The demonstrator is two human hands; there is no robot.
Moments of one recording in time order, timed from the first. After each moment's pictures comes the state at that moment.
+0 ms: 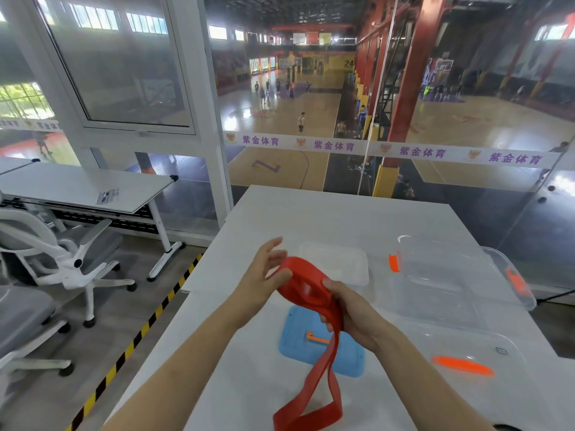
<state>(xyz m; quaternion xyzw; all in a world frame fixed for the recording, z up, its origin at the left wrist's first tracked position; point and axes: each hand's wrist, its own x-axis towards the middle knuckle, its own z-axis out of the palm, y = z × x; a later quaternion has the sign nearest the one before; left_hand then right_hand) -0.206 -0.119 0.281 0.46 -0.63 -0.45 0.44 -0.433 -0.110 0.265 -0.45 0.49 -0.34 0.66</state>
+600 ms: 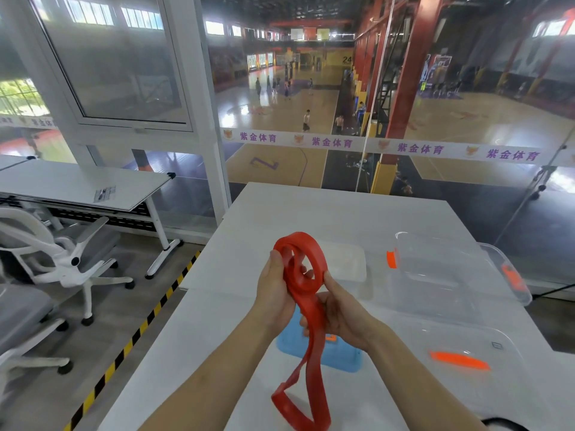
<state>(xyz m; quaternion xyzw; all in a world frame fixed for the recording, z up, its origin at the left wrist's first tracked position) -0.272 -0.111 0.285 0.40 -0.23 -0.63 0.62 -0.431 -0.104 0.256 -0.45 0.40 -0.28 0.75</state>
